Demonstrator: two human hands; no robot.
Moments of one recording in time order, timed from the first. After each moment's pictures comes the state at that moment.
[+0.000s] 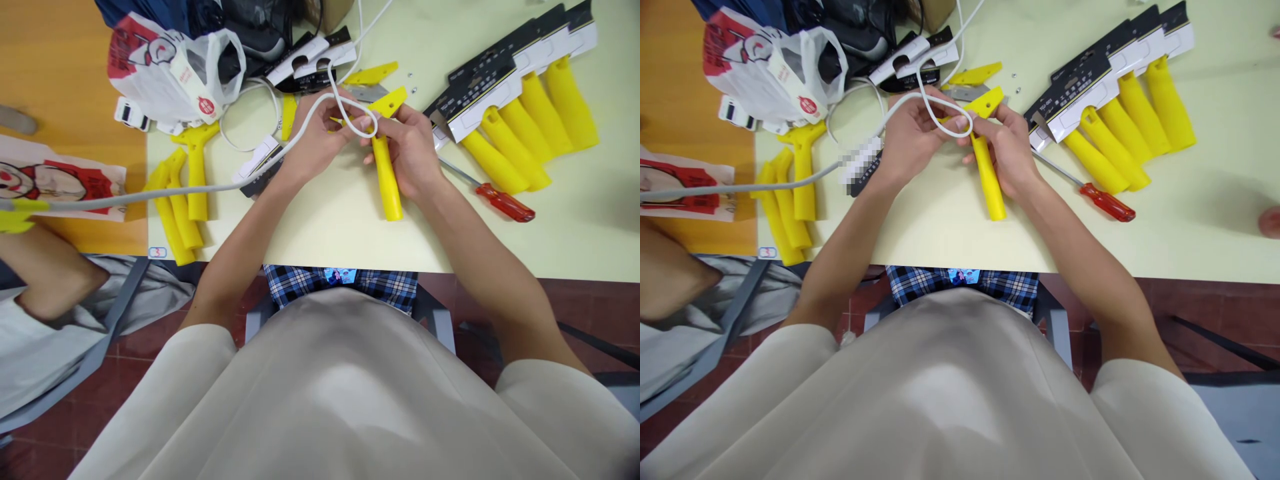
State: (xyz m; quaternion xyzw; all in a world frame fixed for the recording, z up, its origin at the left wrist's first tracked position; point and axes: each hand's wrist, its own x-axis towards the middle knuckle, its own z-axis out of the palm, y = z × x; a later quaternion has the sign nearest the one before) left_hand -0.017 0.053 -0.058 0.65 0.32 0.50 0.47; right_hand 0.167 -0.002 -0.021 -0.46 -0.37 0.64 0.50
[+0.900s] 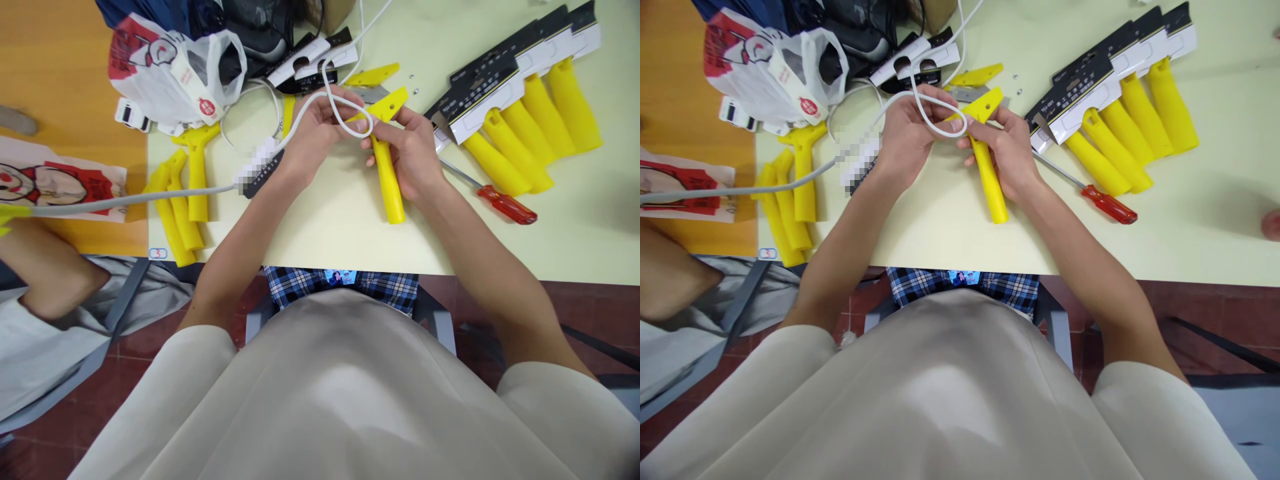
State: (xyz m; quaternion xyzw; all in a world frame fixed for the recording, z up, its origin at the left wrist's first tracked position) left_hand -0.012 0.042 -0.042 0.56 0.34 0.50 0.57; right_hand 0.165 -0.010 -0.015 -0.45 -0.37 0.64 0.51
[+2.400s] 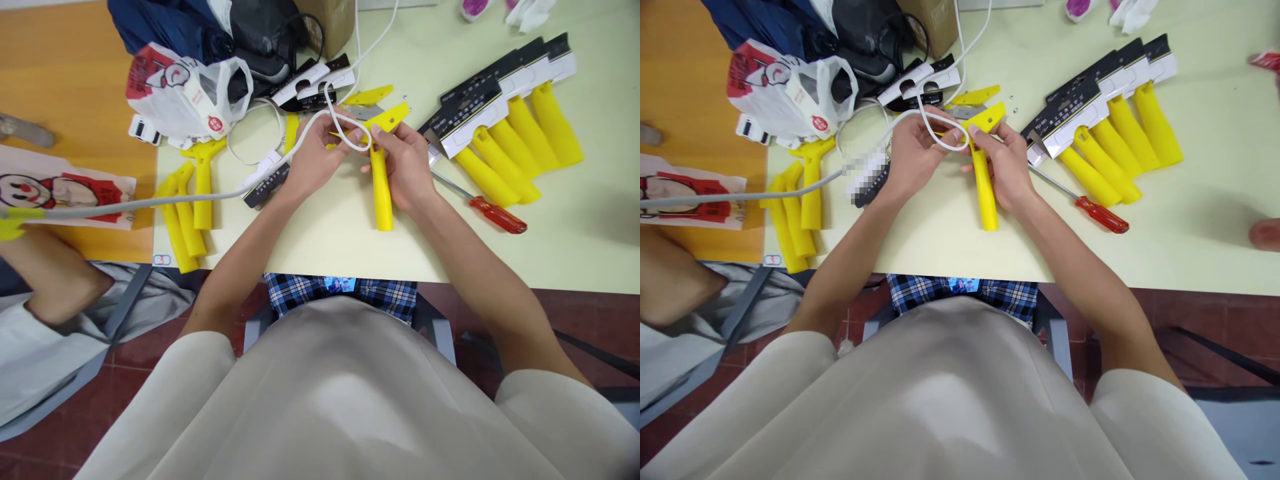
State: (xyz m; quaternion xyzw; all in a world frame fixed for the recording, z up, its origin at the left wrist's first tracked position) left_hand -0.011 0.043 -0.054 0.62 0.36 0.53 0.45; right_hand 0.164 -0.011 -0.016 -0.44 -0.32 0.64 0.54
